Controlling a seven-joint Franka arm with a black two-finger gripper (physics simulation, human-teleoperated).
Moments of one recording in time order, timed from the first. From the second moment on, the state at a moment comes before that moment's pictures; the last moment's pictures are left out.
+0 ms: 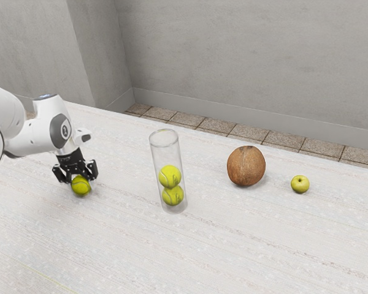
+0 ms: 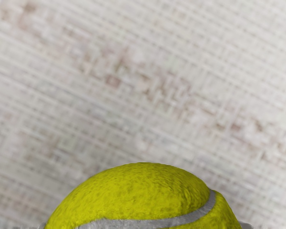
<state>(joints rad) 0.10 0.49 0.29 -1.89 -0.29 2.28 0.12</state>
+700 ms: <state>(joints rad) -0.11 0.28 0.12 -1.40 0.00 1.66 -0.18</state>
